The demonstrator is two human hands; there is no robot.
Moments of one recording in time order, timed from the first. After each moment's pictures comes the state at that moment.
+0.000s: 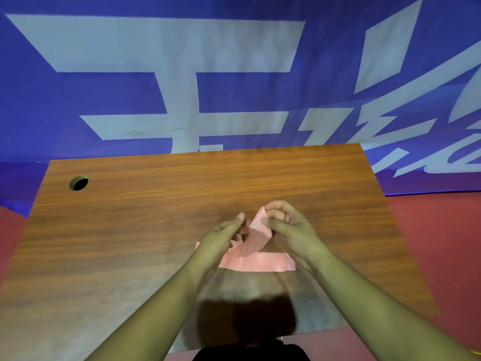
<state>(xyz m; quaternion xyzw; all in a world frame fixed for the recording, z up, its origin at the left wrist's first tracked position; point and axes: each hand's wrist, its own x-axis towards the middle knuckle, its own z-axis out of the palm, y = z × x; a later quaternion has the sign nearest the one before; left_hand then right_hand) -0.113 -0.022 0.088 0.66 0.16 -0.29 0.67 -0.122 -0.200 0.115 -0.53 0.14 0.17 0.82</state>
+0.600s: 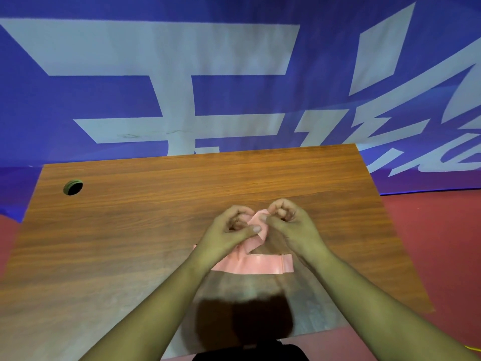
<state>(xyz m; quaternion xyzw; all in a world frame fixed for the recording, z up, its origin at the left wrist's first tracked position) -0.101 -0.026 0.111 0.70 -0.04 -0.23 0.68 -0.114 -0.203 0.124 -0.67 0.11 0.09 0.73</state>
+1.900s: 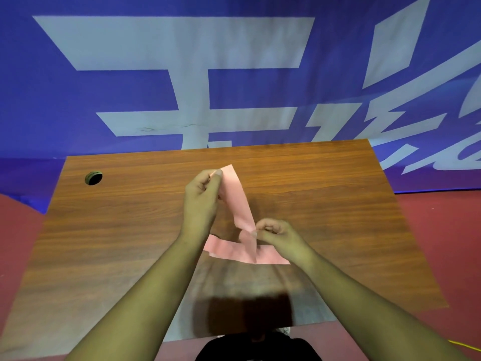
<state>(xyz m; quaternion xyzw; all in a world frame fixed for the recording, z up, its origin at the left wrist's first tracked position) -0.084 0.007 0.153 0.70 0.11 0.02 0.70 -0.138 -0.174 0.074 -0.71 0.07 0.23 0.67</state>
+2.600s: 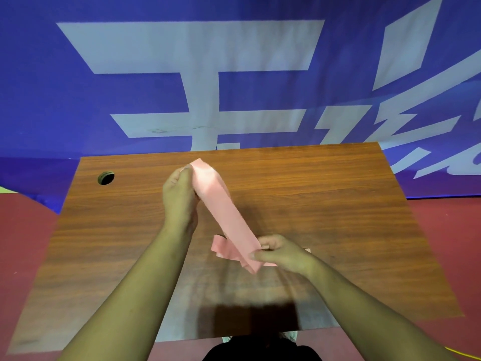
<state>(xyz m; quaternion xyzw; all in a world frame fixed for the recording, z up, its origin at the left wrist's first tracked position) -0.069 0.047 0.150 0.58 0.24 0.06 0.78 -0.151 -0.167 0.057 -0.68 0.00 0.37 0.63</state>
